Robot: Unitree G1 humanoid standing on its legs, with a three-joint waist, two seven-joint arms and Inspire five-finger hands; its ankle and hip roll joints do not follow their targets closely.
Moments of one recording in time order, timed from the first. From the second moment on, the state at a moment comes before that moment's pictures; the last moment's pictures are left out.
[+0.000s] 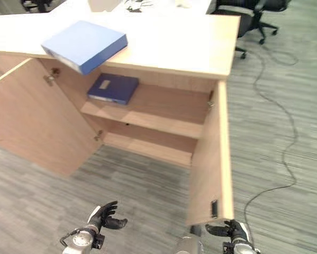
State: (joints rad) left arm -0.10 0.19 -0.22 1.05 -0.03 -0.15 0.05; right arm 0.00 -0.40 0.09 1.08 0.34 -0.10 -0.04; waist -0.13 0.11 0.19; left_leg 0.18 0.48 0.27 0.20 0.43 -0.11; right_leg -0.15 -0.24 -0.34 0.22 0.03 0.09
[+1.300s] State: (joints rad) left arm 0.03 0.27 -0.23 1.13 -0.06 -0.11 0.07; right arm 0.07 -0.25 0.13 1.18 0.28 -0.07 -0.02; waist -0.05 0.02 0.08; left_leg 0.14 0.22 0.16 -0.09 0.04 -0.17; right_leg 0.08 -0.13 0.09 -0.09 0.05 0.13
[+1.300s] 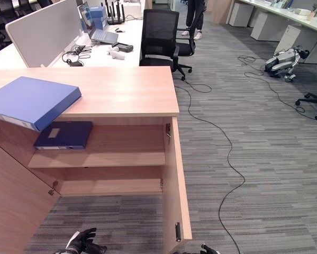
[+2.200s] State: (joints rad) left arm -0.08 0.29 -0.15 1.16 -0.07 -0.11 0.07; right arm -0.06 -0.29 0.17 1.21 0.25 -0.06 -0.02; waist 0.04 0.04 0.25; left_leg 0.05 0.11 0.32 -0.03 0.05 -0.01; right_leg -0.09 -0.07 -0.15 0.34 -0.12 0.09
